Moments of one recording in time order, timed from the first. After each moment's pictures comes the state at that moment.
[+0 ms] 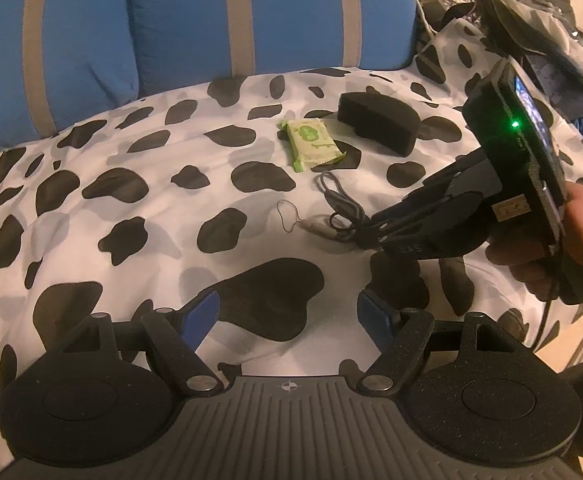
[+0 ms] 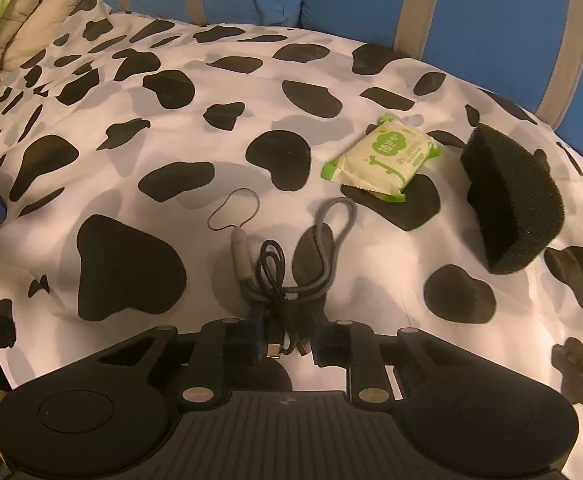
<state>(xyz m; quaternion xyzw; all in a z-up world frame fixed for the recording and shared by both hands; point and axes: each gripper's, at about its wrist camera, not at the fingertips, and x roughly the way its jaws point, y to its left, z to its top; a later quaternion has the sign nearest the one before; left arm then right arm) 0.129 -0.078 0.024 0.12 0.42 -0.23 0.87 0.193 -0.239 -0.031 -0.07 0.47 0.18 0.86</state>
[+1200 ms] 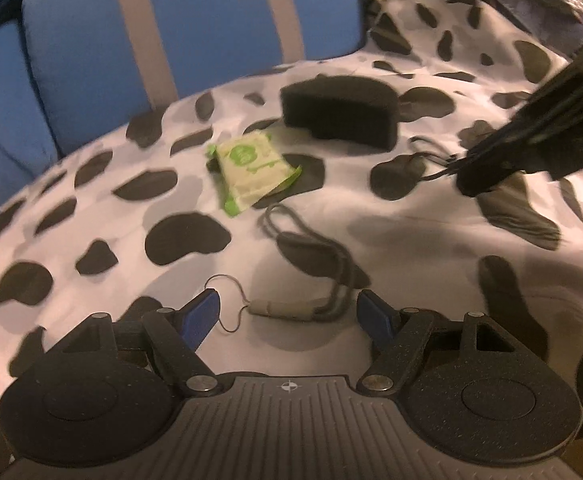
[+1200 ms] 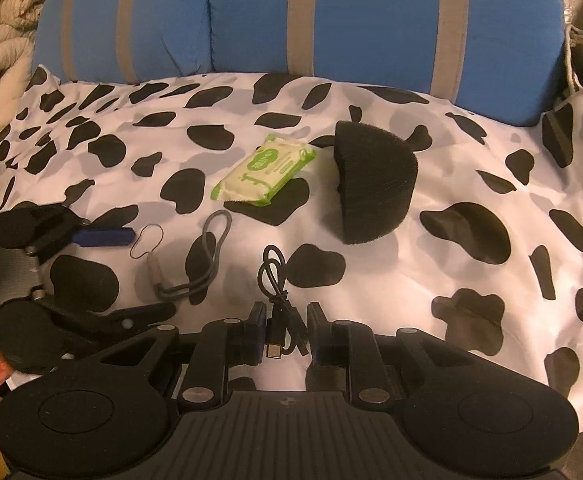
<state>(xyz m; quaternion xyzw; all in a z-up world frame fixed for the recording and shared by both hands) 0.188 -0.156 -0.053 0.20 0.36 -0.28 0.87 0.170 -0.337 0.000 0.01 0.44 0.12 0.89</state>
